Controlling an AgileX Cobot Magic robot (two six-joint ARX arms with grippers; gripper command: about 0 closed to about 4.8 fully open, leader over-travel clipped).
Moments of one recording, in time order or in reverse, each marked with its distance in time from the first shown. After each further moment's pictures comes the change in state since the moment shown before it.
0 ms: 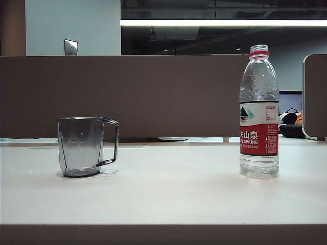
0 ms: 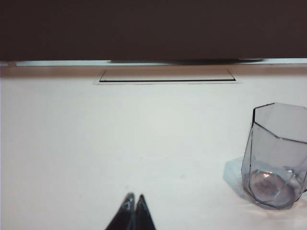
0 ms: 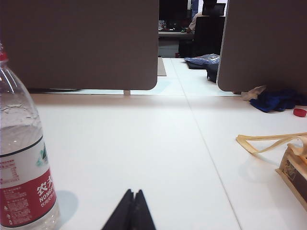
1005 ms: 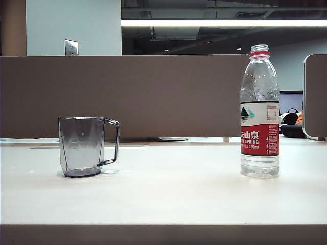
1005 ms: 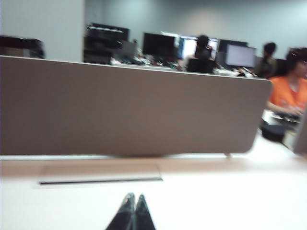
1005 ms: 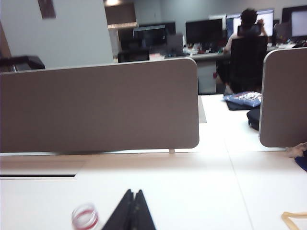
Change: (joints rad) left arm -0.064 0.383 0.714 -0.150 0.160 -0.132; right arm 0.029 0.436 0.723 -0.236 -0.103 0.132
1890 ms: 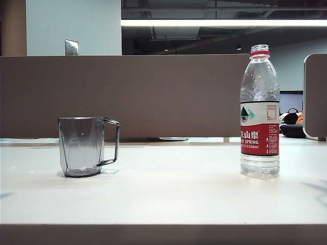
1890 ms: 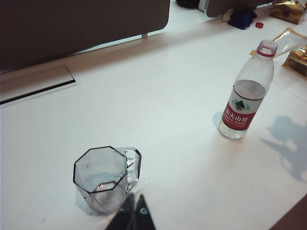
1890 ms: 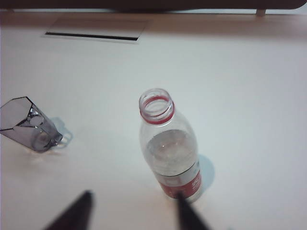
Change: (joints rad) left arm -0.283 0.240 0.192 -0.407 0.093 0.158; right arm 0.204 0.385 0.225 -0.417 -0.127 -0.033
